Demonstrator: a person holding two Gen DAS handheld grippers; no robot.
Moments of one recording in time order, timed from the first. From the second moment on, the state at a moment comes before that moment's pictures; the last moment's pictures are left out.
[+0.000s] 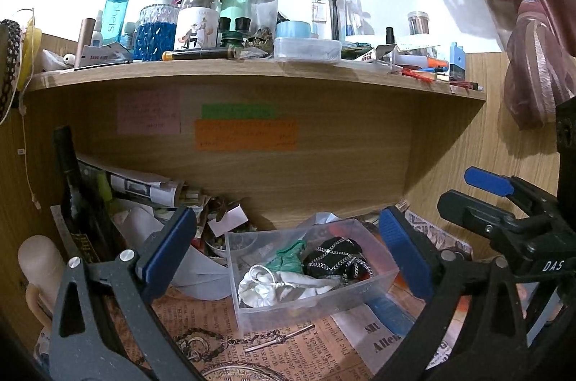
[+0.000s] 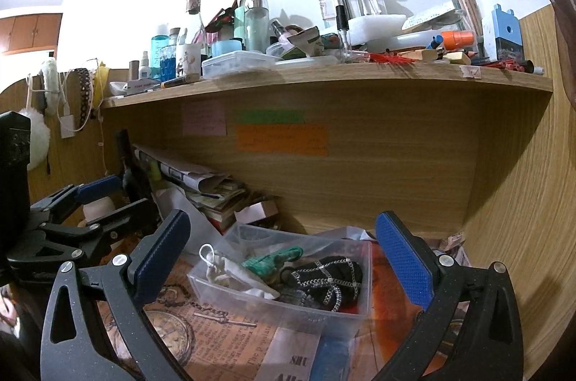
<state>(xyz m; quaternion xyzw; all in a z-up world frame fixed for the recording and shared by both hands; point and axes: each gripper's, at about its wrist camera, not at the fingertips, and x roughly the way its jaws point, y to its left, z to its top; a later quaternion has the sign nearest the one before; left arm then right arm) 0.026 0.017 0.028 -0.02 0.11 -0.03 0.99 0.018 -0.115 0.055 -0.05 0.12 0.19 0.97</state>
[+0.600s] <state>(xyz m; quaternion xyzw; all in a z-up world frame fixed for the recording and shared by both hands) 0.026 0.017 0.027 -0.02 0.11 -0.03 0.99 0.018 -0.114 0.055 -0.05 0.12 0.19 0.97</state>
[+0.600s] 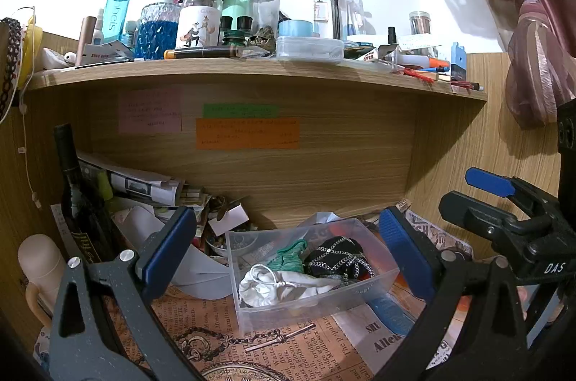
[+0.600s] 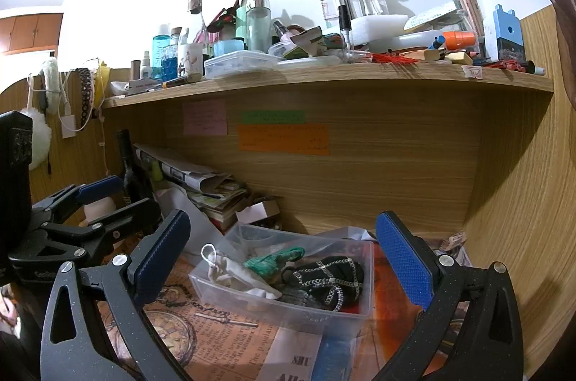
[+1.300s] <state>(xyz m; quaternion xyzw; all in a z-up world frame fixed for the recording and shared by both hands) 0.026 0.014 0.026 -0.02 0.12 -0.03 0.99 0.016 -0.110 0.055 -0.05 0.13 0.20 0.97</state>
